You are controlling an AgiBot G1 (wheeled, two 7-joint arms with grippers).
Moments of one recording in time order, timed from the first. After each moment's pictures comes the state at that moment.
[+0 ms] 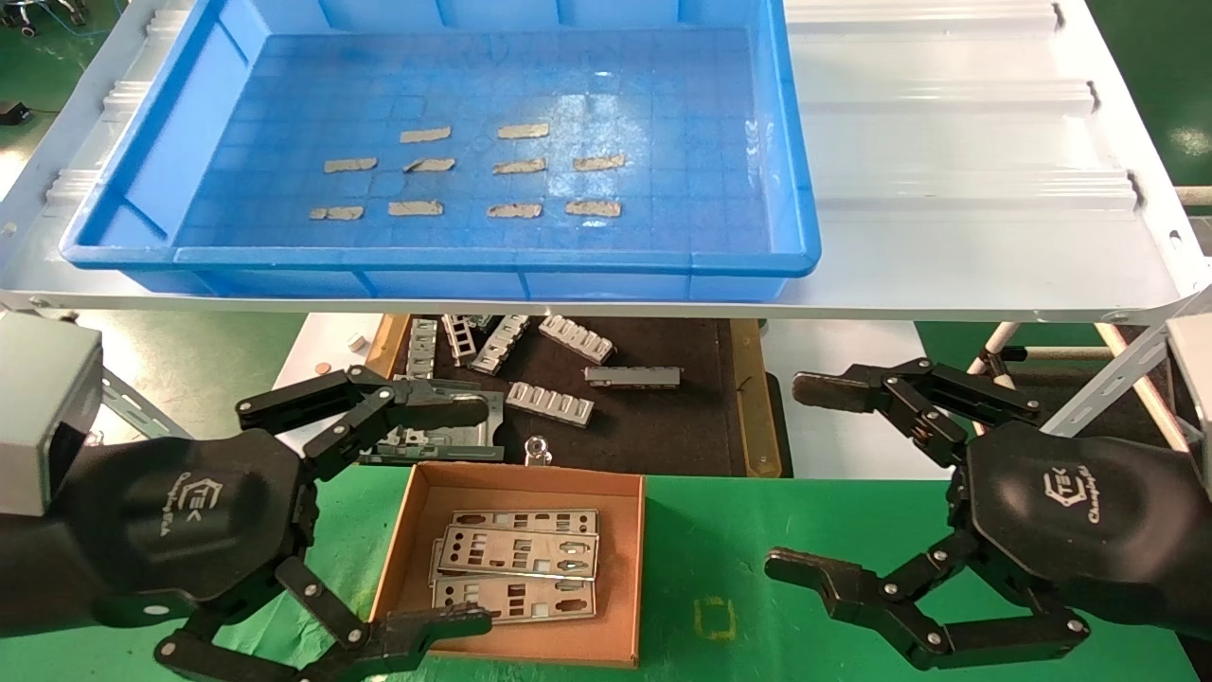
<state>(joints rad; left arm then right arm) -1.08 0.61 0.28 -1.28 0.73 1.49 -0.18 1.09 -0.54 -0.44 1.22 -0.61 -1.40 0.09</state>
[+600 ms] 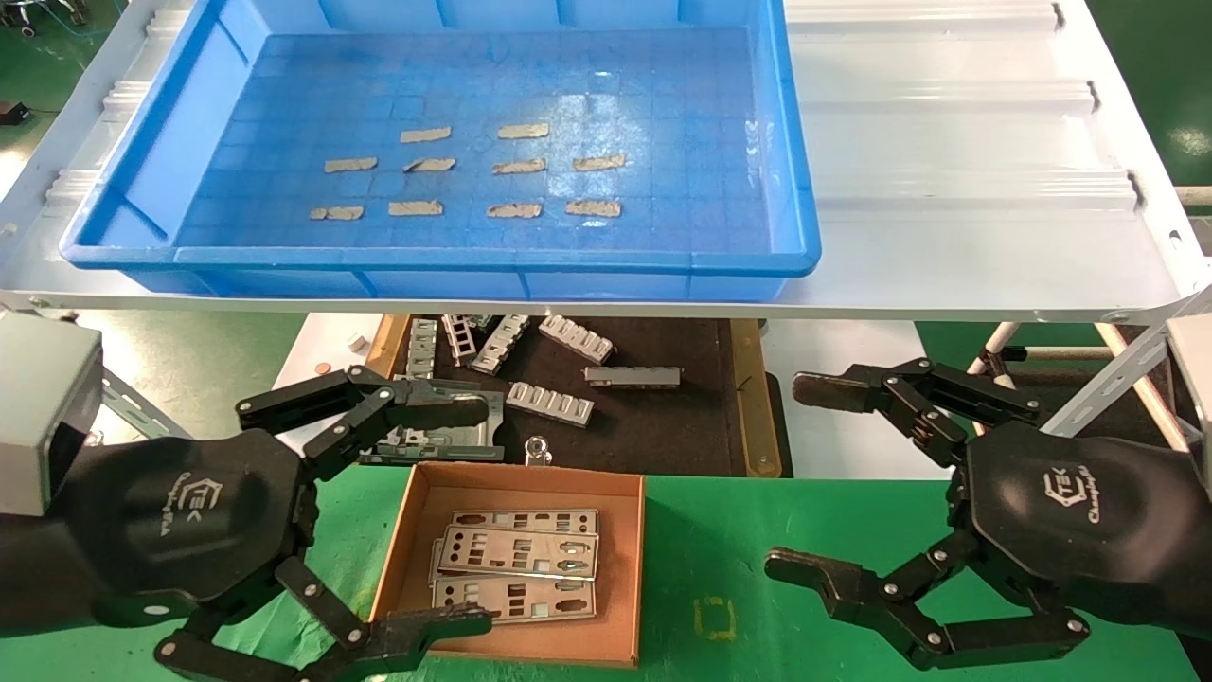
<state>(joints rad) -1.08 0.61 0.28 -1.28 0.73 1.49 -0.18 1.09 -0.54 -0.44 1.22 -0.61 -1.40 0.09</state>
